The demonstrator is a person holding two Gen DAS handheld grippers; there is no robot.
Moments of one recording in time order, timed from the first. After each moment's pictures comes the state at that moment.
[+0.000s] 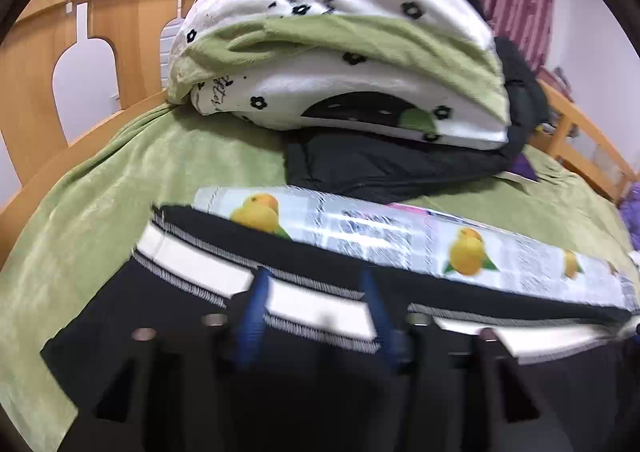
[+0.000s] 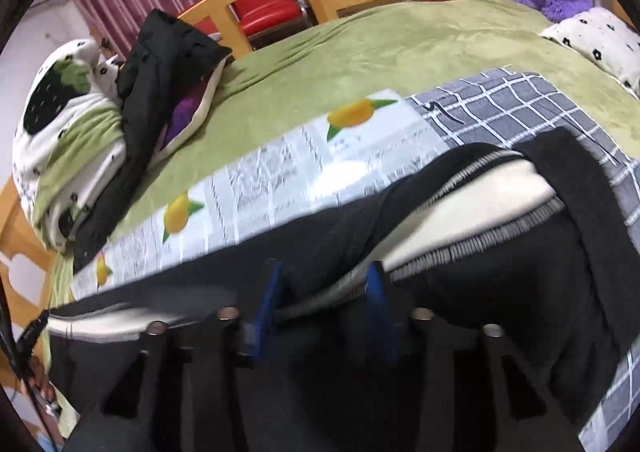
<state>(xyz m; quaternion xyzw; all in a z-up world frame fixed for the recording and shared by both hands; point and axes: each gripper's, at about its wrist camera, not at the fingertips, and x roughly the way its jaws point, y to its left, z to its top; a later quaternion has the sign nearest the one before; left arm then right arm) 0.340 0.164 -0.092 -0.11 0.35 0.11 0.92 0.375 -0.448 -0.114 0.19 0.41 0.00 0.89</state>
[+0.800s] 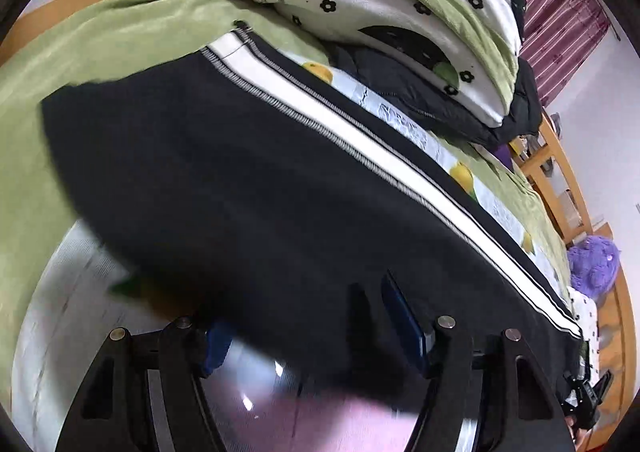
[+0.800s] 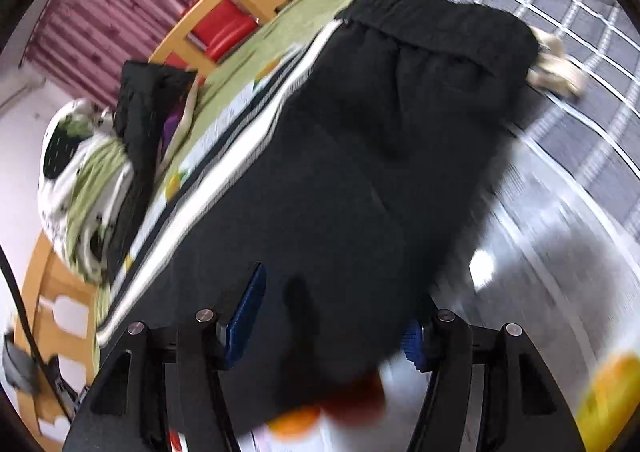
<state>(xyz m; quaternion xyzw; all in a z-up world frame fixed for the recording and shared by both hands) 0.257 0.203 -0.171 -0.29 0.40 0.06 0.87 0.265 -0.496 -0.180 0.34 0.39 -0.02 0.85</state>
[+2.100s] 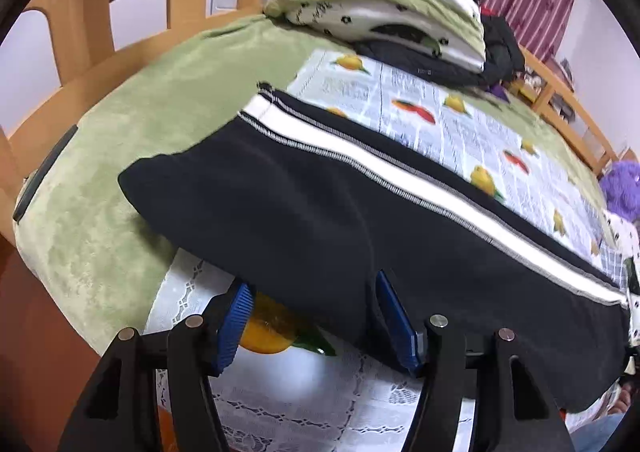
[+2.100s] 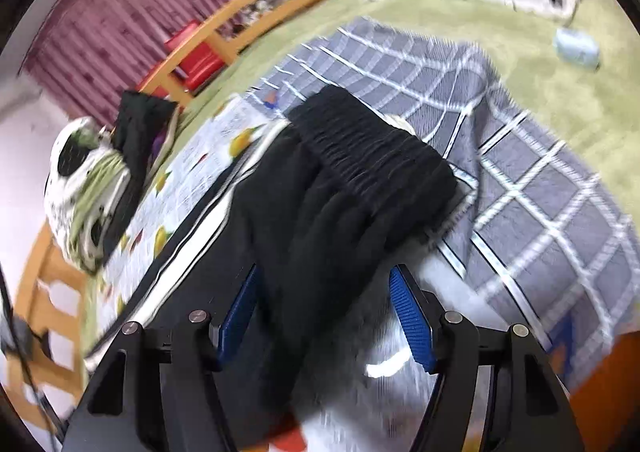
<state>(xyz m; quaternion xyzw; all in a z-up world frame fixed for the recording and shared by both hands) 0.008 0.176 -0.113 -0.17 0.42 0.12 0.88 0.022 -0.598 -0.169 0.36 0.39 -0.09 0.84</state>
